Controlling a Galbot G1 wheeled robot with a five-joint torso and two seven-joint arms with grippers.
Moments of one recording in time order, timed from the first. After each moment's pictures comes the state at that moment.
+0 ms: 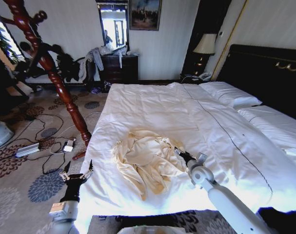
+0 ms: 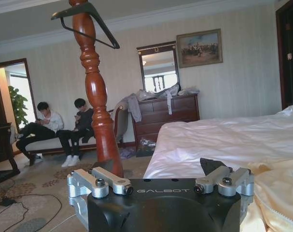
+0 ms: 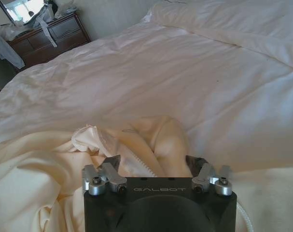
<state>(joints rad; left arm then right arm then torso) 1.86 -1.44 -0.74 -2.24 -0.11 -0.12 -0.10 -1.10 0.90 0.19 1.76 1.17 -0.14 0.50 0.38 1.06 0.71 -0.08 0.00</state>
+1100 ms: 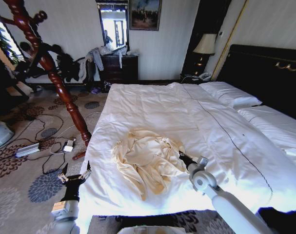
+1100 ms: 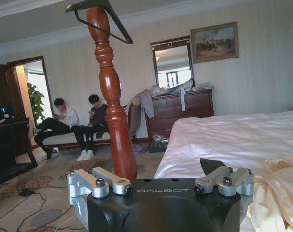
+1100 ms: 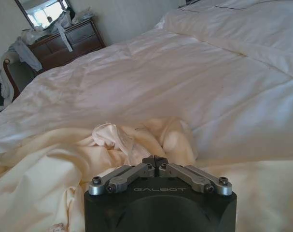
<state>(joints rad) 1.84 -1.46 -0.74 -2.22 -0.09 -0.11 -0.15 -1.24 0.85 0.25 1.90 1.15 -0.11 0.47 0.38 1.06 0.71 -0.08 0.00</state>
